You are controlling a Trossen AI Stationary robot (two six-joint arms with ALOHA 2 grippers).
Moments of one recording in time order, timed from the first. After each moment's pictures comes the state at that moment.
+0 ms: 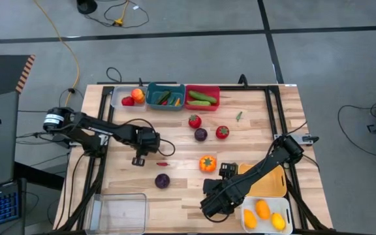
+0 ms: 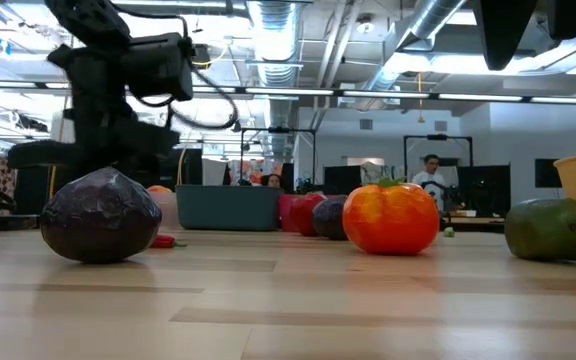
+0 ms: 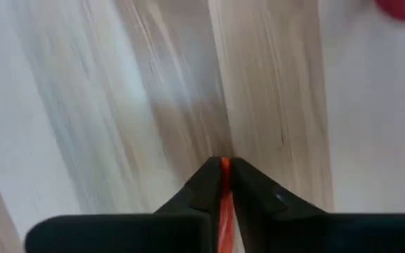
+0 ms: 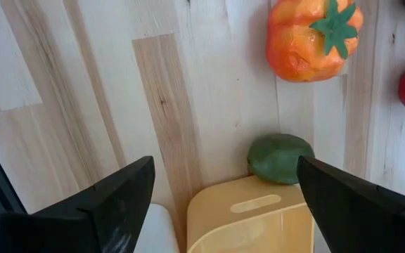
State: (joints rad) left arm 0.02 1.47 0.69 -0.62 -0.06 0.20; right arm 0.59 2.09 1.99 -1.57 0.19 0.75
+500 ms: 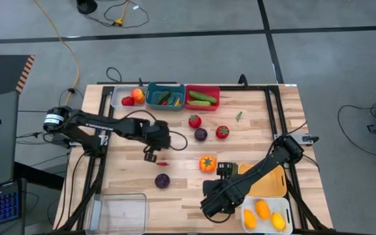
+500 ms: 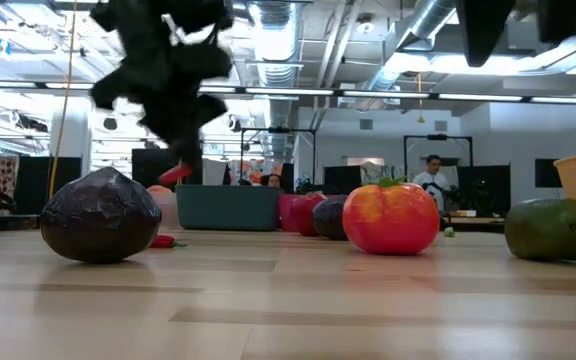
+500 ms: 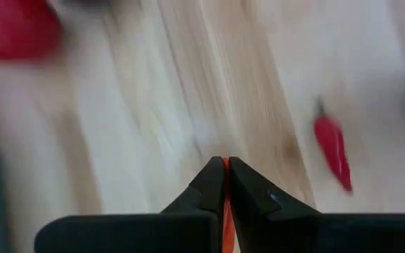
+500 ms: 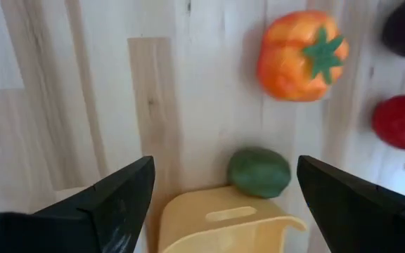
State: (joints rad) left arm 0.03 1.47 0.94 -0.60 -0.05 0.32; right arm 0.58 2.08 1.99 -1.57 0.24 0.61
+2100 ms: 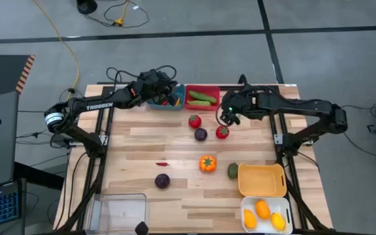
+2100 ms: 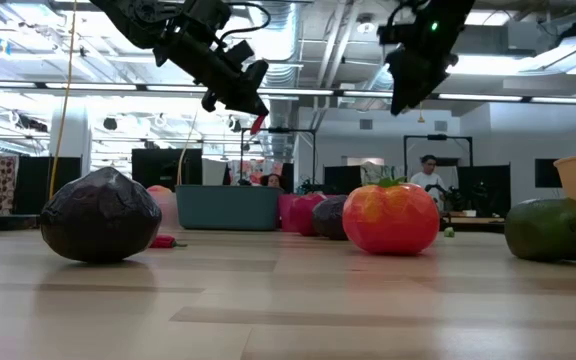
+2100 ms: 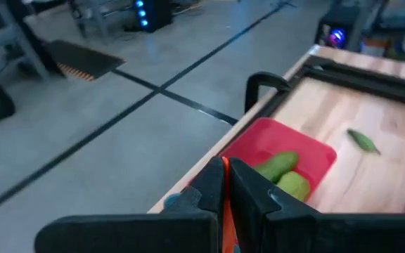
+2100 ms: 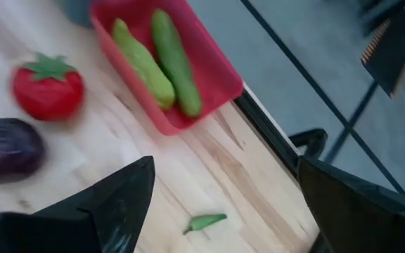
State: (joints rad) left arm 0.54 1.47 1.02 0.10 -0.17 0.00; right arm -0.20 1.36 1.24 -0.95 0.63 0.25
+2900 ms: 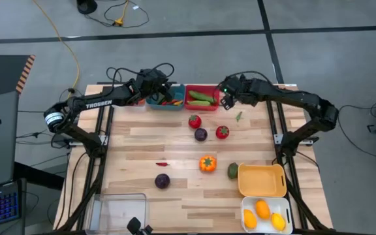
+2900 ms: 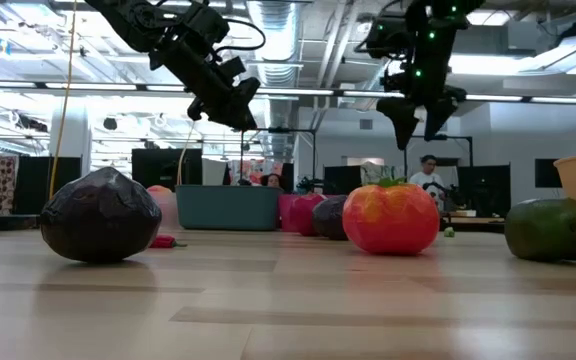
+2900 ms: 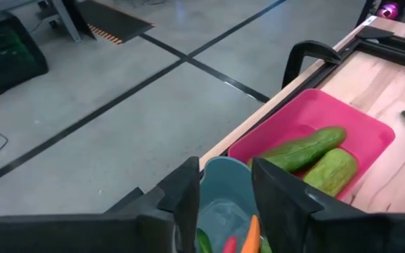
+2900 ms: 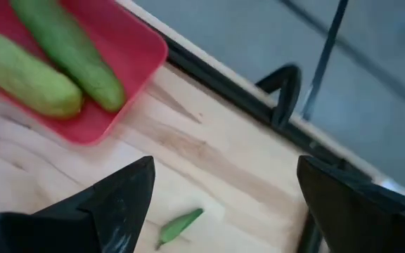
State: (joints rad) left arm 0.60 1.47 1.02 -0.01 -0.22 -0.05; right arm -0.48 1.49 1.24 -0.94 0.58 0.39
